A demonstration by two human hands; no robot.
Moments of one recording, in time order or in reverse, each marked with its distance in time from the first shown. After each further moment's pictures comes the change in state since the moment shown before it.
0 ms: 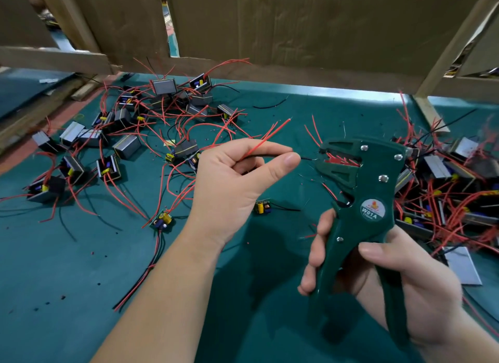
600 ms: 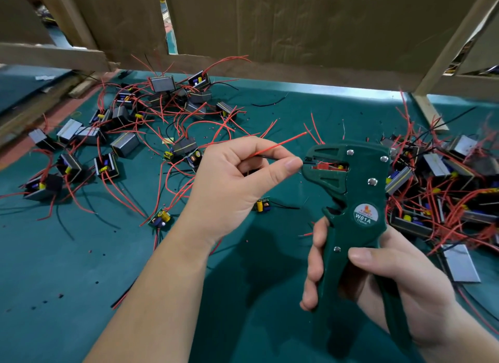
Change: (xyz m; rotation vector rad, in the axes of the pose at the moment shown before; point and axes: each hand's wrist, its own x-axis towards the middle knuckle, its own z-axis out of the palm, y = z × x) left_hand 0.000 0.003 -0.006 0.091 -0.132 0.004; right_hand -0.040 -0.021 -0.024 -0.193 0.190 0.203
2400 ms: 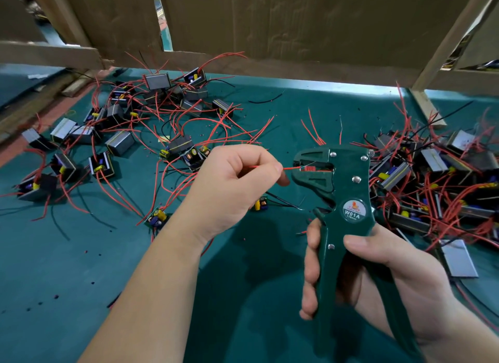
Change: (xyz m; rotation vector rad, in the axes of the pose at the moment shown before) left_hand 0.000 -0.002 -0.007 0.106 -0.157 -0.078; right_hand 0.020 -0.021 0.009 -0.058 0.321 0.129
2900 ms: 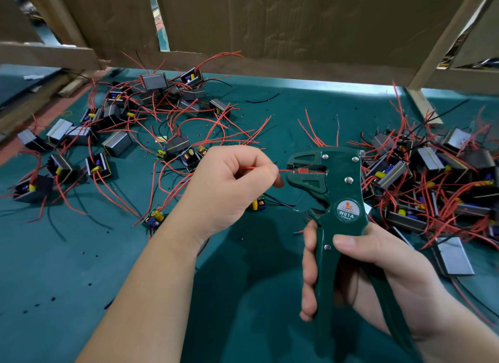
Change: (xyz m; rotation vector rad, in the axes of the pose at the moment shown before) left_hand 0.001 0.002 0.001 0.069 0.033 -0.013; right_hand -0.008 0.017 -0.009 0.169 -0.367 0.050
